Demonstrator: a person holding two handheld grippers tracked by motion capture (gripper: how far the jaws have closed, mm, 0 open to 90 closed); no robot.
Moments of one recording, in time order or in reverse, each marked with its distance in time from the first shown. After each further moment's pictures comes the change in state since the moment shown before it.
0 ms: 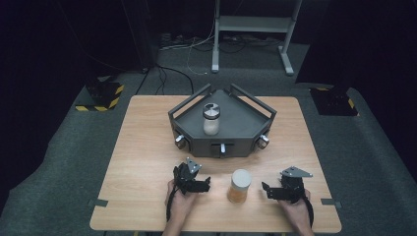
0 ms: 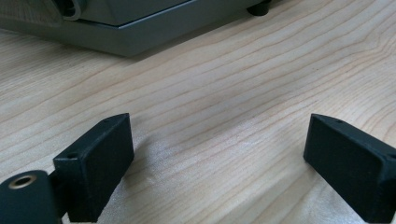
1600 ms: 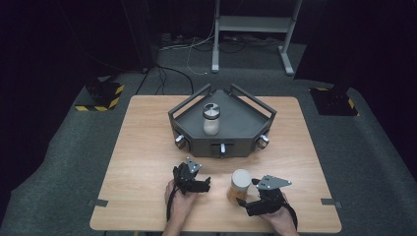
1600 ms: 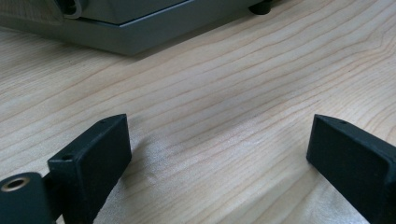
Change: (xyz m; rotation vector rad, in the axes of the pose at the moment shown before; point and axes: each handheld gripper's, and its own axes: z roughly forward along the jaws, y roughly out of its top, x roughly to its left) left arm -0.001 0.000 0.001 0.002 0.006 -0.004; right arm 0.035 0.018 -0.002 -0.066 0.325 -0.208
